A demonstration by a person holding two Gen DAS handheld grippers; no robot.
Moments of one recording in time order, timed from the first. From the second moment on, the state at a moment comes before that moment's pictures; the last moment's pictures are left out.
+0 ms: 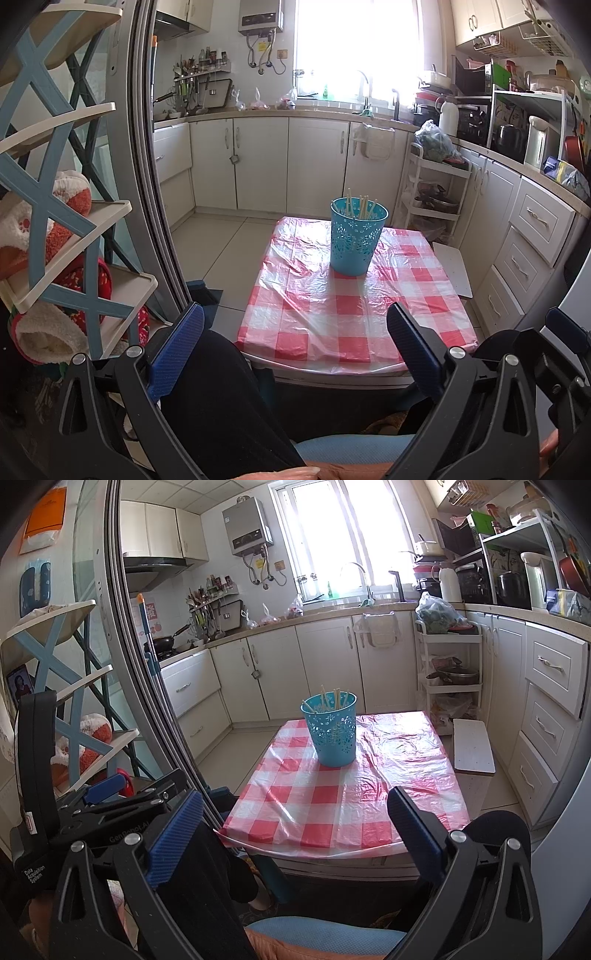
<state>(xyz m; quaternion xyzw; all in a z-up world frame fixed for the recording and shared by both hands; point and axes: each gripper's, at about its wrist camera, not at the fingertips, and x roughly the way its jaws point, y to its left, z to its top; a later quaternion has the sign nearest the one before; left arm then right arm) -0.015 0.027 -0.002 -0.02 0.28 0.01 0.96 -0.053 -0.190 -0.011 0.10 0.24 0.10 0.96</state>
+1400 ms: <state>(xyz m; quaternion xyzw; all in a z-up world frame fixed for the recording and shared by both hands) -0.016 0.024 -0.003 -0.02 0.28 0.01 0.96 -0.052 -0.188 -0.010 0.10 0.24 0.10 0.96</state>
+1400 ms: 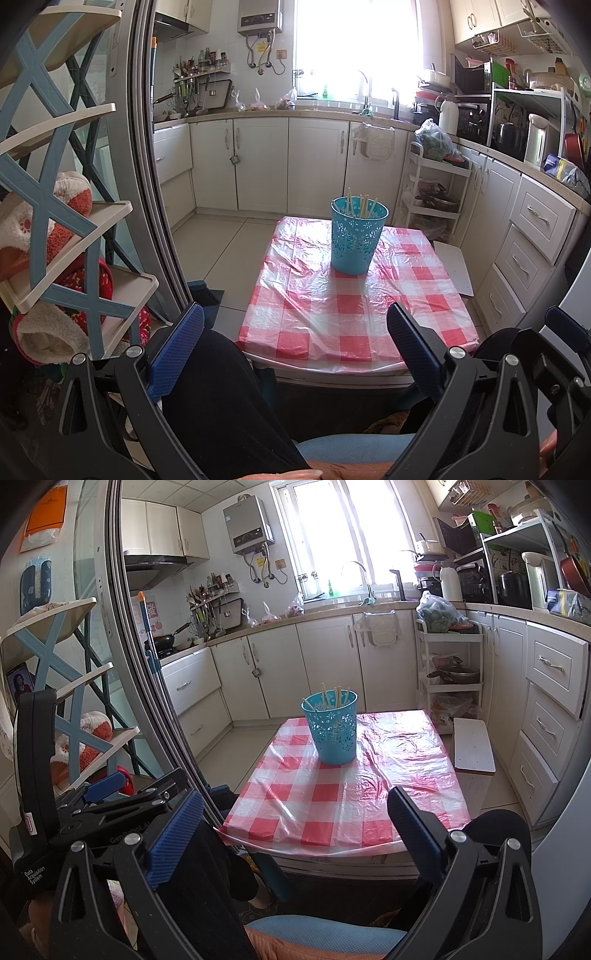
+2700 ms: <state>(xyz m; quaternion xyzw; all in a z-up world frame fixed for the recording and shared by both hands) 0.051 0.044 -0.034 -0.01 0.33 0.01 0.95 0.005 -0.214 -0.040 0.13 0.27 0.07 0.95</state>
